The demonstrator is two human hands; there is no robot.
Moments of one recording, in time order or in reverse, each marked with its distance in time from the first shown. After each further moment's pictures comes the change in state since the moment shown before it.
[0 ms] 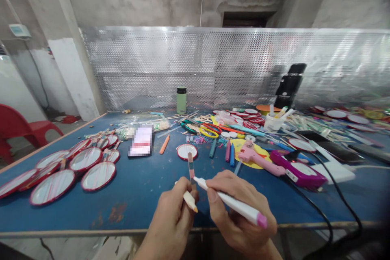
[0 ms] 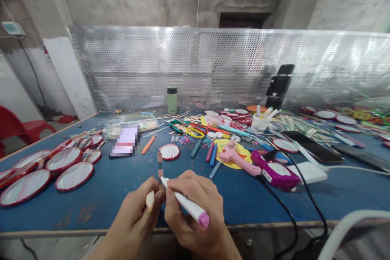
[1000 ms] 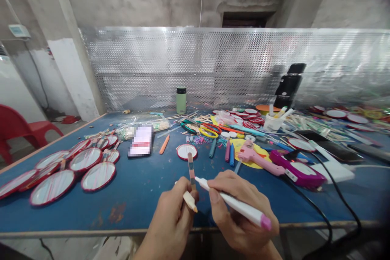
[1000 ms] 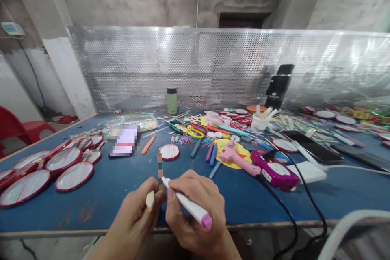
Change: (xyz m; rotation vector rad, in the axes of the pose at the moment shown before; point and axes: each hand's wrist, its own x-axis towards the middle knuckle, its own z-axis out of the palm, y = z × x) left_hand 0.003 -0.001 0.001 -0.024 -0.014 -0.003; right_hand 0.000 0.000 0.001 0.015 0.030 -0.002
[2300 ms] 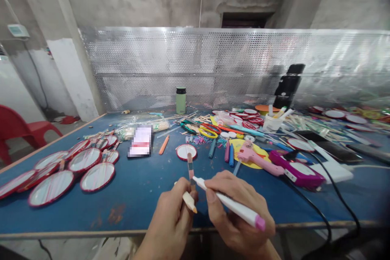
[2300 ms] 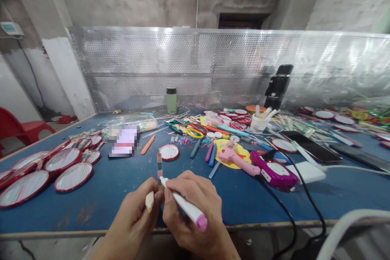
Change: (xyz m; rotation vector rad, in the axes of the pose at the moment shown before) left_hand -0.003 -0.002 -0.001 0.053 0.002 0.011; right_hand 0.003 0.000 0.001 -0.029 -0.010 -0.015
